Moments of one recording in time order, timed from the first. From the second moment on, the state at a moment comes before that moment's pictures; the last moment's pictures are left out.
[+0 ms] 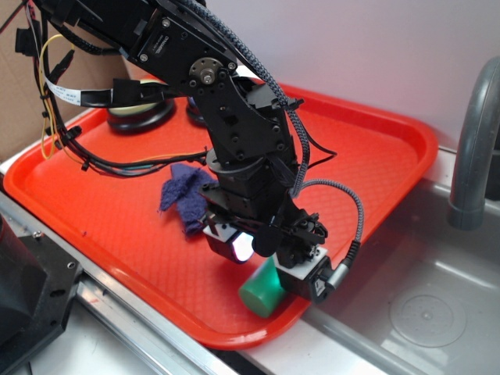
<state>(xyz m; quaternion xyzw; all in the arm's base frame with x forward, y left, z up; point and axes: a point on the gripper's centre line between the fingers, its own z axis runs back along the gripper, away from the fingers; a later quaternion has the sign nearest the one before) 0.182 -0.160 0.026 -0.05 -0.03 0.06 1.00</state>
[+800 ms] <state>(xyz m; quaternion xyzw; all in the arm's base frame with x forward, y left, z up) 0.179 -0.149 0.029 -0.02 -0.02 0.08 1.00</state>
